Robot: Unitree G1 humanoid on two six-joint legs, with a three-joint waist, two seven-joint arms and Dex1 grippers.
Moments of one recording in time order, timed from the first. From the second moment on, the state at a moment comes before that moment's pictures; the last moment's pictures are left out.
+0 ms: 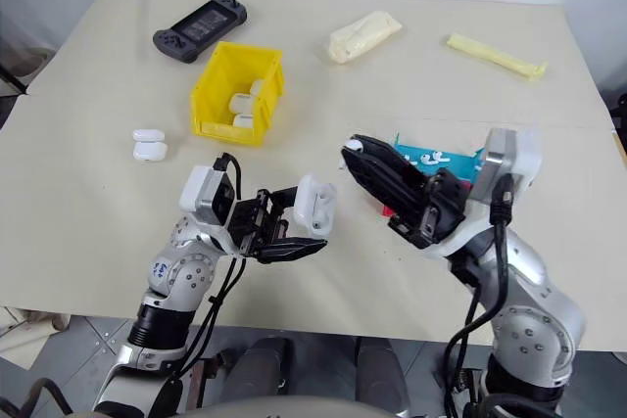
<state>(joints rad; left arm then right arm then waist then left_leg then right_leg) -0.34 0.19 -0.11 -0.12 -0.70 0.19 -1.22 -0.16 -0.26 -0.27 -0.78 1.08 0.69 0.54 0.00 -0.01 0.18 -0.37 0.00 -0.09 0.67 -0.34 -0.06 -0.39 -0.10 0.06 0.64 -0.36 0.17</state>
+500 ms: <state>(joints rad) -0.36 0.17 -0.09 -0.12 -0.74 0.25 -1.16 -0.08 -0.33 -0.16 -0.79 1.07 0.56 0.53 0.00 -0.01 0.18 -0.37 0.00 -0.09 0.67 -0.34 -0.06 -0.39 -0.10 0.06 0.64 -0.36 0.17</state>
